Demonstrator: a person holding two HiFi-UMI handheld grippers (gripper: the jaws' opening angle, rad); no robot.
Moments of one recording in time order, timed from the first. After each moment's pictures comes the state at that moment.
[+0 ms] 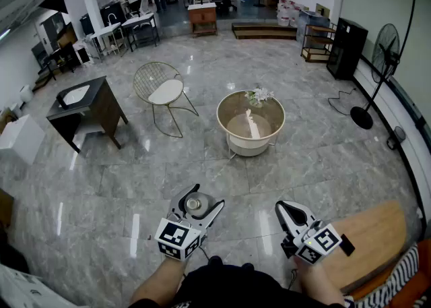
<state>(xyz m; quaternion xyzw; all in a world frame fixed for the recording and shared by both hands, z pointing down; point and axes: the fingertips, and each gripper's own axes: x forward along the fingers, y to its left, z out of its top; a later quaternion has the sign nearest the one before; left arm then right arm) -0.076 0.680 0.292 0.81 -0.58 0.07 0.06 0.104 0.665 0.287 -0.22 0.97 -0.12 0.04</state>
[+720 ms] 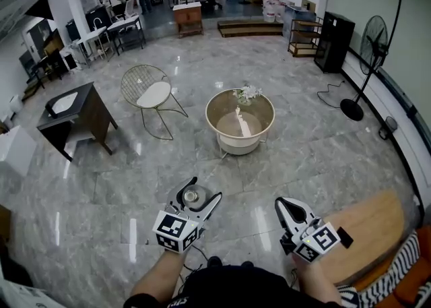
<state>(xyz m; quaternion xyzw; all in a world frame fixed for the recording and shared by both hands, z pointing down) -0.075 0.642 0.292 0.83 -0.55 0.07 0.06 0.115 0.650 0.284 -0.26 0.96 -0.10 0.05</state>
